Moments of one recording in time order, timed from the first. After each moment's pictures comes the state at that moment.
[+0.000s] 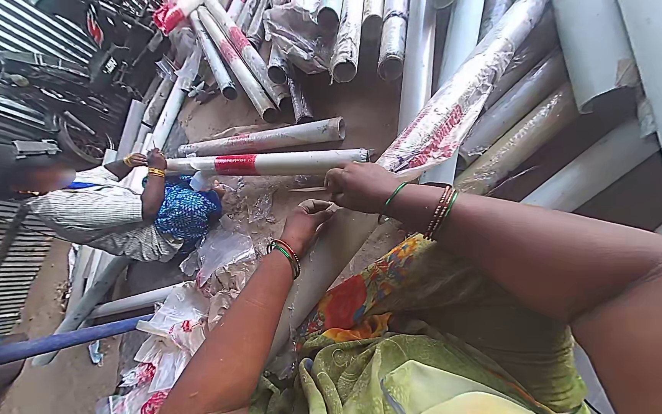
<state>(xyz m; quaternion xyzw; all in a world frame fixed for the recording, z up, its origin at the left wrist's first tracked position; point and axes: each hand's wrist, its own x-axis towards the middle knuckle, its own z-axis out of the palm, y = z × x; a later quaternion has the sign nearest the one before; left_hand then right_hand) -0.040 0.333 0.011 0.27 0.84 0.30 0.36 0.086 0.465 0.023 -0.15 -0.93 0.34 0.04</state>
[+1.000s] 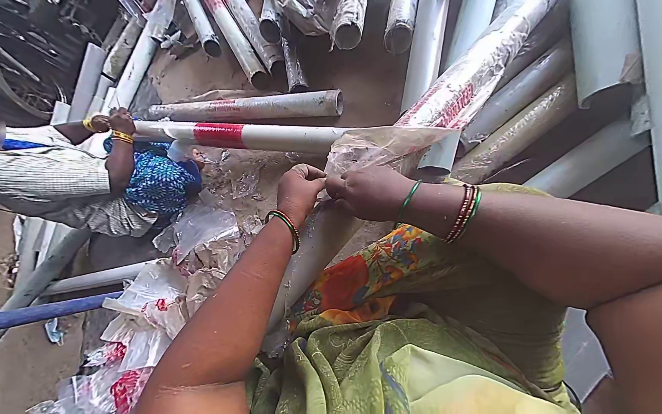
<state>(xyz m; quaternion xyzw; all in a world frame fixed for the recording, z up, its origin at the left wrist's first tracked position) -0.051 0.338 0.009 0.33 0.87 0.25 0.26 0.094 0.428 0.021 -0.08 -0.96 0.26 -0.08</state>
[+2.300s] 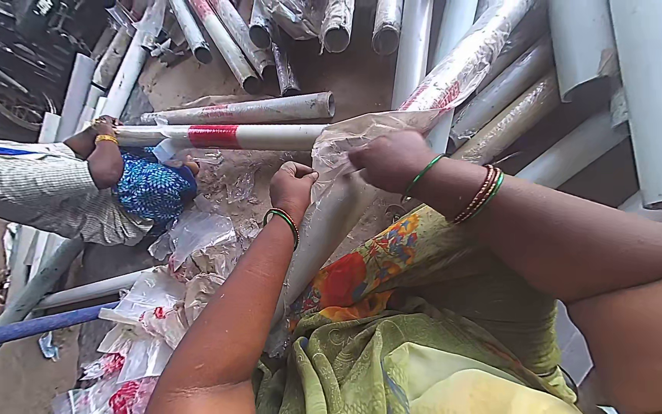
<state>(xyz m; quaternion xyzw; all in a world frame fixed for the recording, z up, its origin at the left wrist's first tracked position) -0.044 0.340 0.013 0.31 0.90 0.23 0.20 0.114 0.450 0.041 -0.27 -0.94 0.19 -0.09</state>
